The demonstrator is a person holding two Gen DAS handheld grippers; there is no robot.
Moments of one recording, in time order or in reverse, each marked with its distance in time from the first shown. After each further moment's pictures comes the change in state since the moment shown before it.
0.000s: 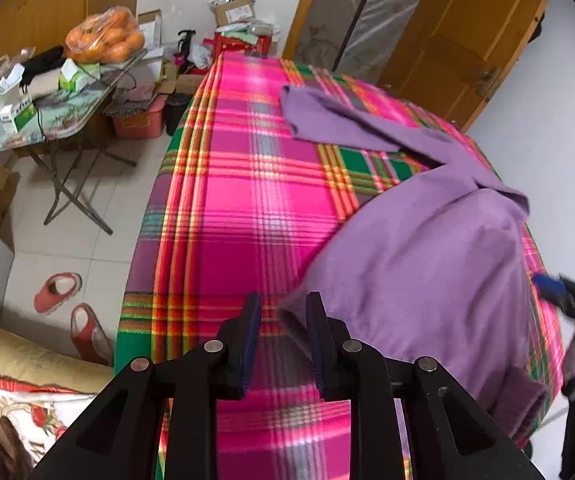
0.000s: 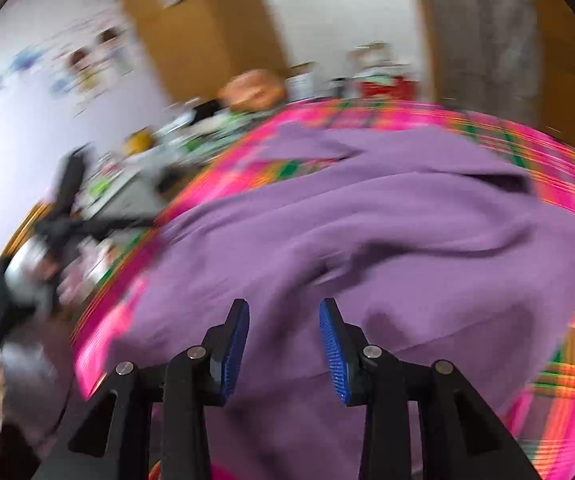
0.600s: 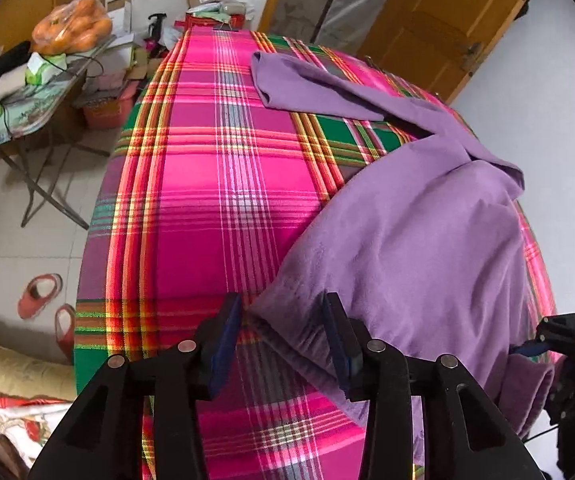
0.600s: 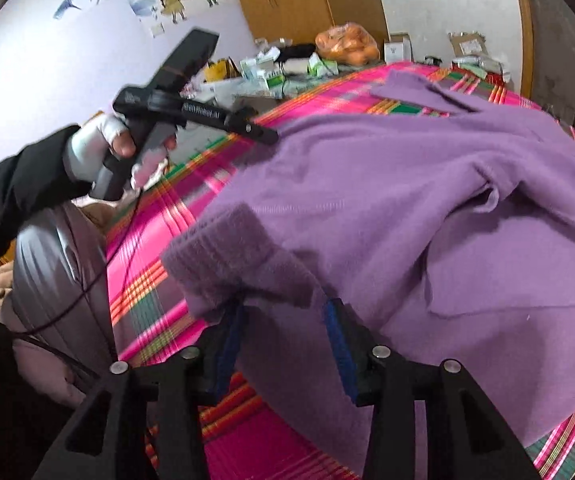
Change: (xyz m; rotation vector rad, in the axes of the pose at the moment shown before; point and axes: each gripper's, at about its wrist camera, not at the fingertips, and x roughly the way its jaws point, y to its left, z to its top) left arm 0.027 -0.013 0.003 0.070 0.074 -0.038; right arm 0.020 0.057 -0.053 -0.221 0.172 0.142
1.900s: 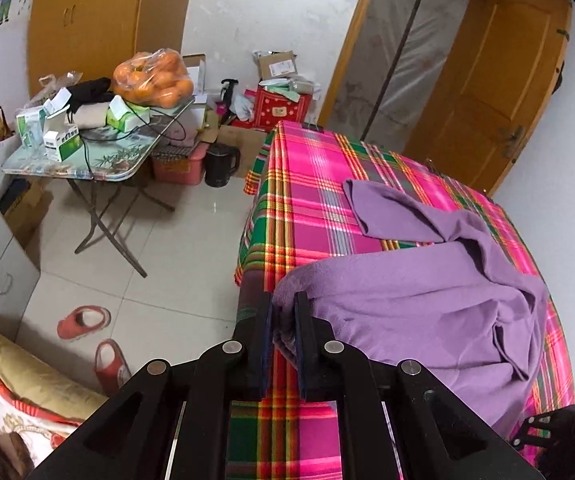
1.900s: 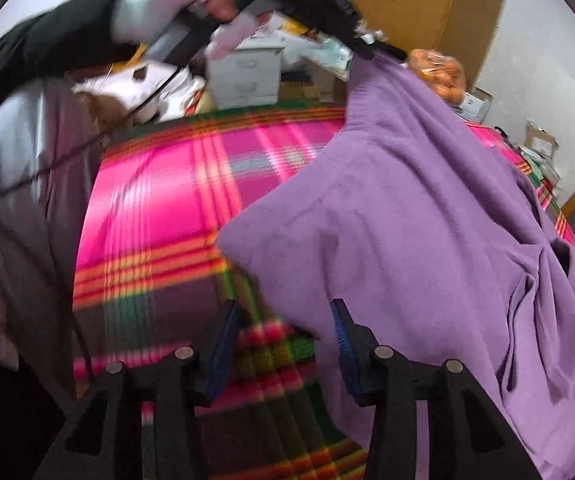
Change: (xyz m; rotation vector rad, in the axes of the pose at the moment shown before) left arm -0.079 0.063 0.031 -0.129 -0.283 0.156; right arm 0.077 0.072 0.044 -0.430 0.110 -0.116
